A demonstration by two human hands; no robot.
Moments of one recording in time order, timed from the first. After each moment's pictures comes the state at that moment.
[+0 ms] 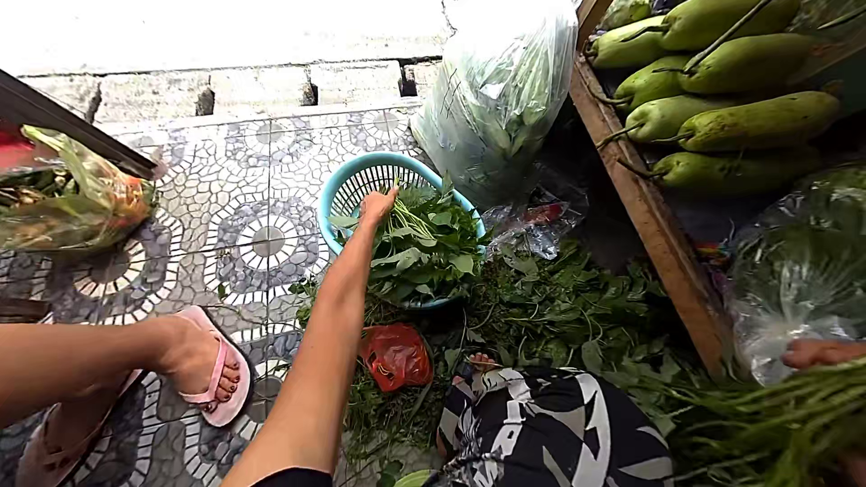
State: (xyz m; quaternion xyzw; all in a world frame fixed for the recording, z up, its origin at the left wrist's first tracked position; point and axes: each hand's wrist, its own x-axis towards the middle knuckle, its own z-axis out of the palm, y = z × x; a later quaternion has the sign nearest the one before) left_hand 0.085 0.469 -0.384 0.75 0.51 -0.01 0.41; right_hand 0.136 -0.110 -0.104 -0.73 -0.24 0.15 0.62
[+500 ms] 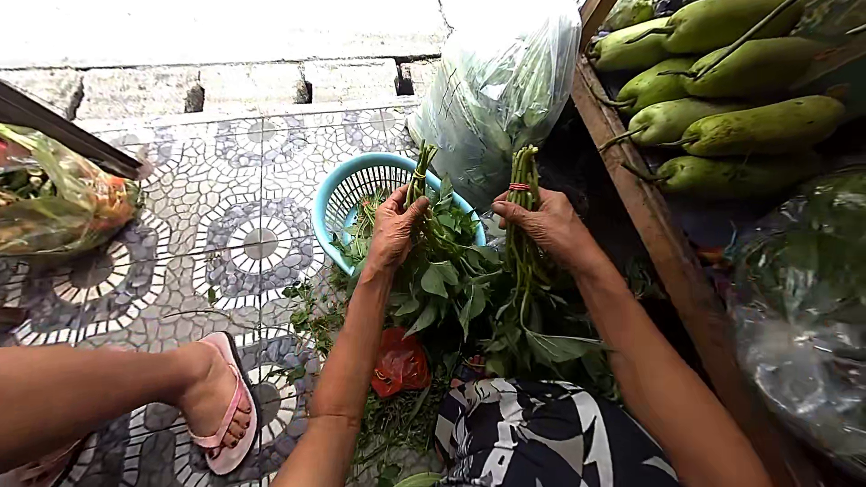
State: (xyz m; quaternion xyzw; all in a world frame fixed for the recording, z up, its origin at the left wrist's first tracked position) left_hand 0.023 0.338 -0.251 0.52 0.24 0.28 0.77; right_hand 0.183 0.172 -0.172 -0.79 -0.32 0.27 0.45
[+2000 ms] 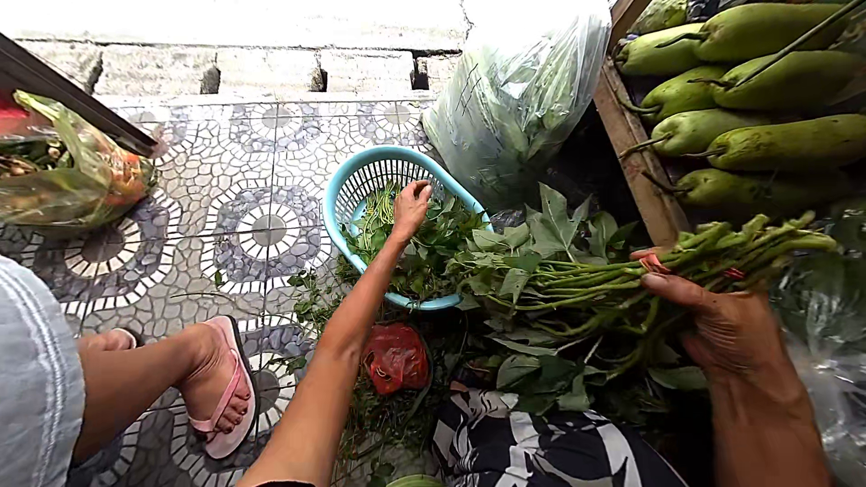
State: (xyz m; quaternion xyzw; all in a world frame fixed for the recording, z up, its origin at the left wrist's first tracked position) left_hand 0.082 0.392 -0.348 0.73 0.35 0.20 0.55; right_hand 0.167 0.047 -0.138 -0.72 -0.24 0.17 0.62
